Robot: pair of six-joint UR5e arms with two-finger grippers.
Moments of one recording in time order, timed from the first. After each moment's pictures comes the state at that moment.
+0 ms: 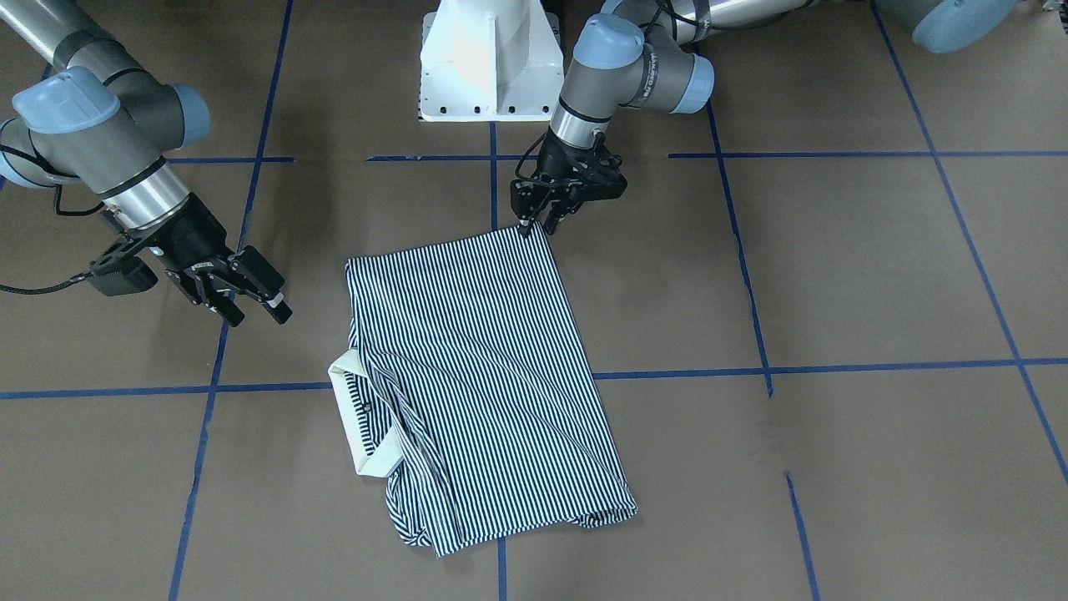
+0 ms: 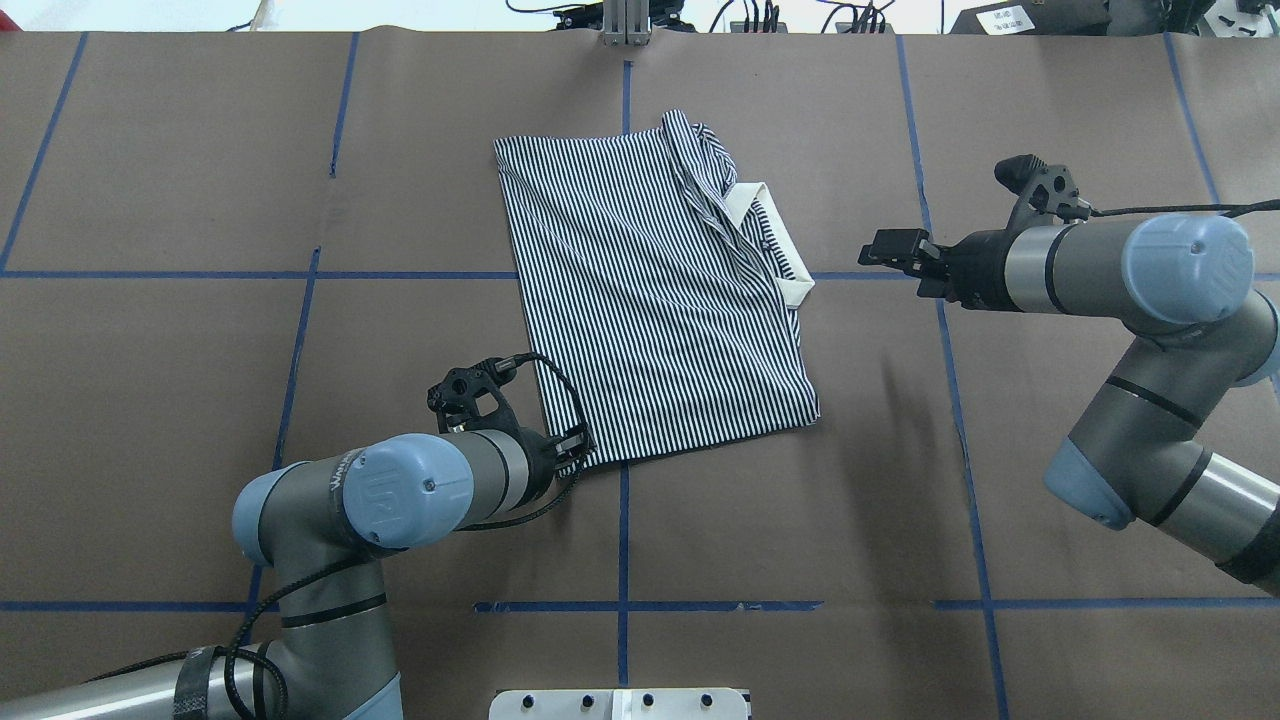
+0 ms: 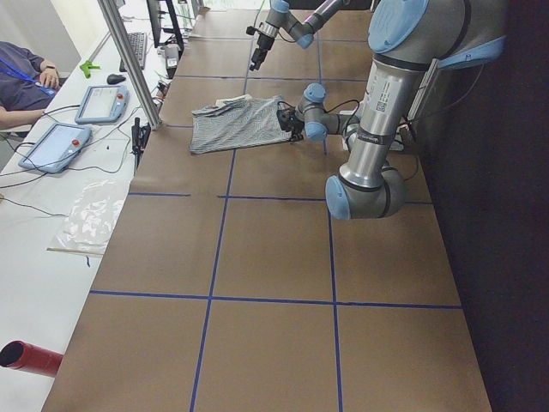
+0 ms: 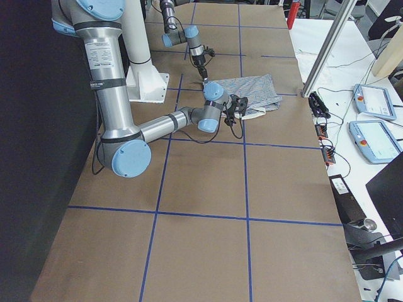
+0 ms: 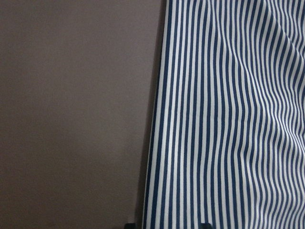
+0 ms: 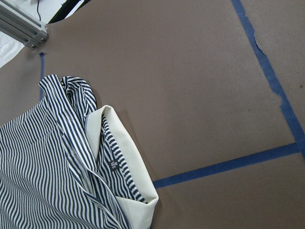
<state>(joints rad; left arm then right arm) -0.30 -2.07 -1.68 -2.08 -1.52 -1.77 0.76 -1.38 1.67 -0.64 1.83 1.52</state>
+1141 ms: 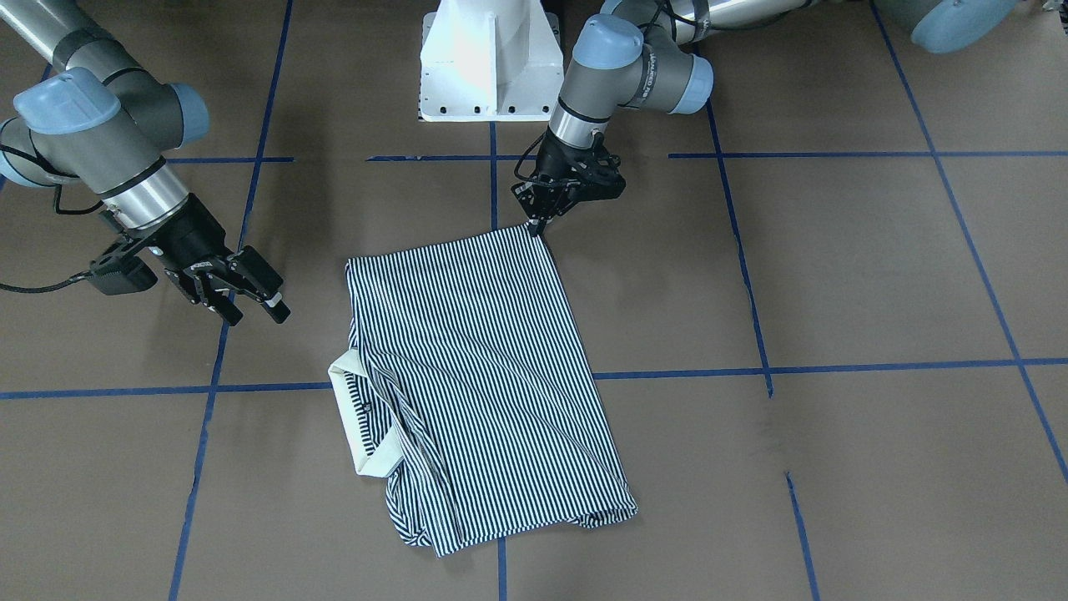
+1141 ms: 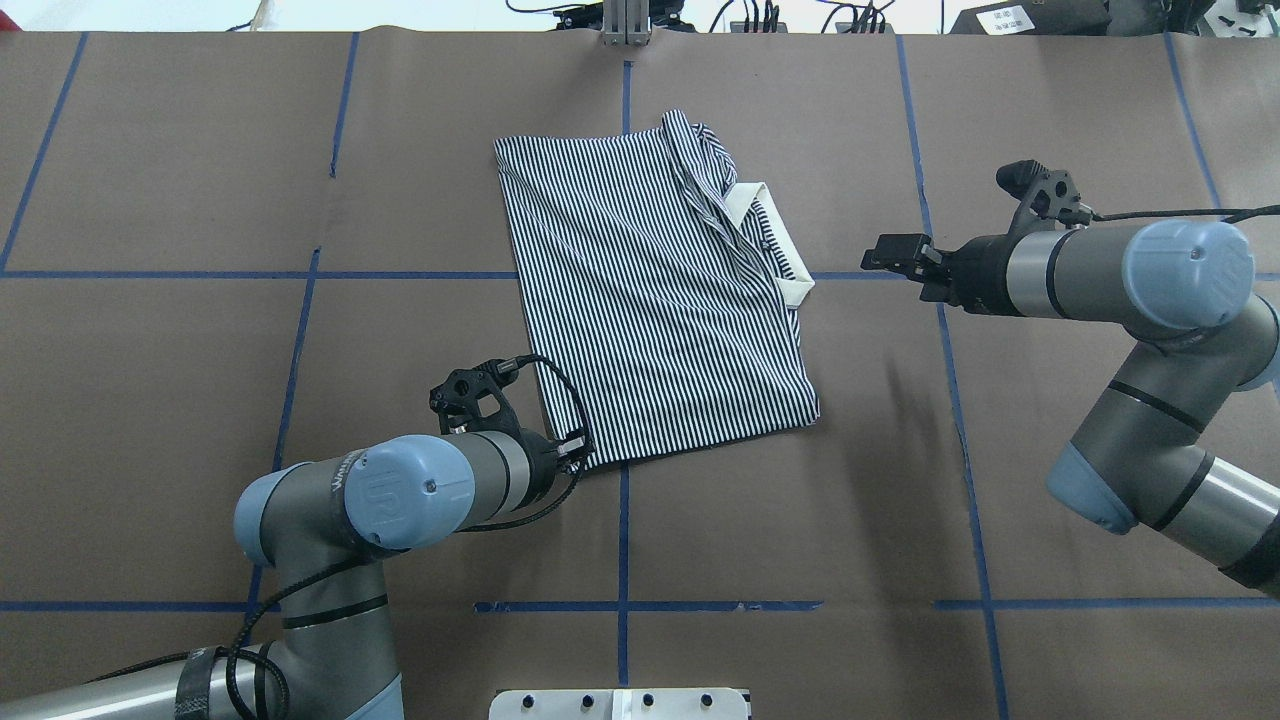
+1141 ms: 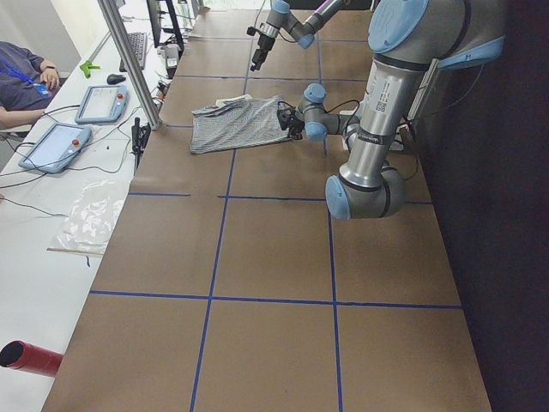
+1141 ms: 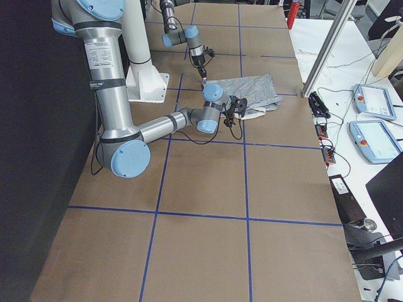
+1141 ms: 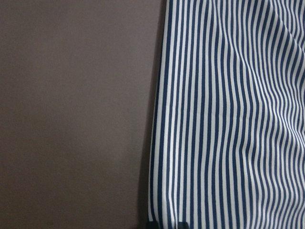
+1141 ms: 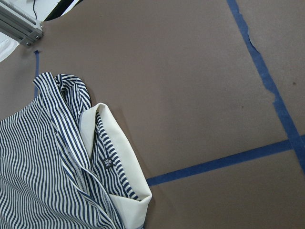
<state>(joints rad) -0.30 -2.07 -1.68 -2.08 -1.53 -1.76 0.76 -1.39 1.67 -0.64 1.83 1.52</state>
